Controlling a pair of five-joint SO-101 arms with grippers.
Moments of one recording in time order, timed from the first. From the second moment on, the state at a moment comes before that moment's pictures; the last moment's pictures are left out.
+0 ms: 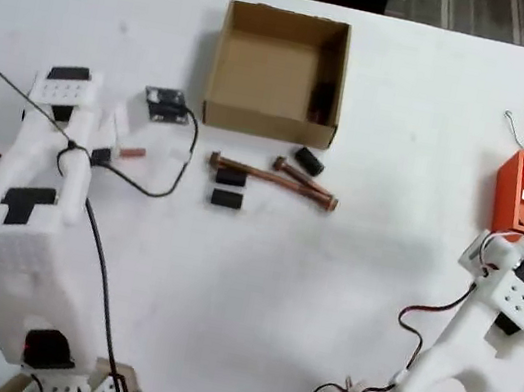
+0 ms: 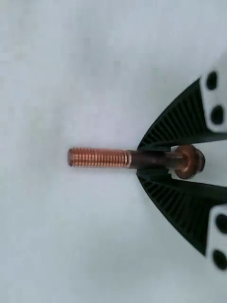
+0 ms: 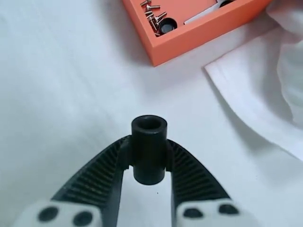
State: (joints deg) left arm -17.6 28.1 -1.6 63.2 -78.5; right arm 31.0 -23.1 40.8 49.8 3.0
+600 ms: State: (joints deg) left arm -17.8 28.2 -7.3 72.0 -78.4; right arm 31.0 -23.1 40.8 49.5 3.0
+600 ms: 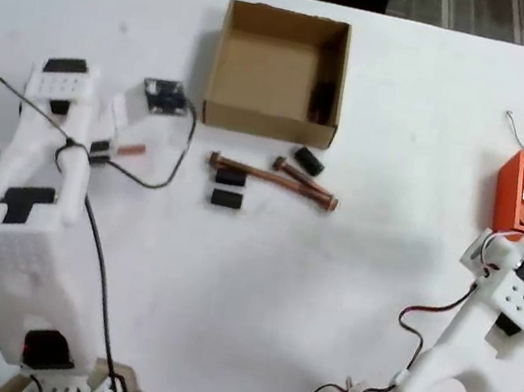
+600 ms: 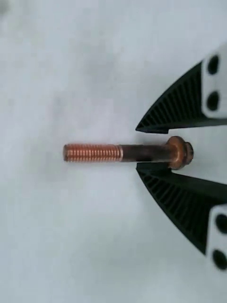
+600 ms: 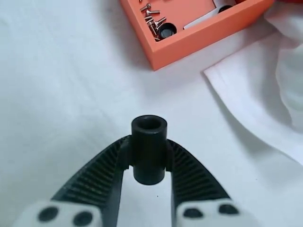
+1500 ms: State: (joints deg) left arm -10.3 25.6 -28.8 100.2 -10.2; right arm 31.0 -23.1 40.8 49.5 3.0
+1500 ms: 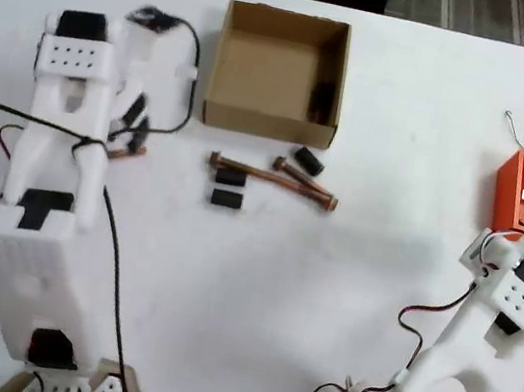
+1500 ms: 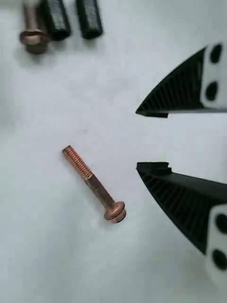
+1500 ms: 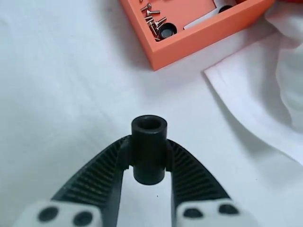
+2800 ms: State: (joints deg) left arm -21.5 37.1 -18.3 86.9 67.0; right arm 31.0 -23.1 40.8 49.5 3.0
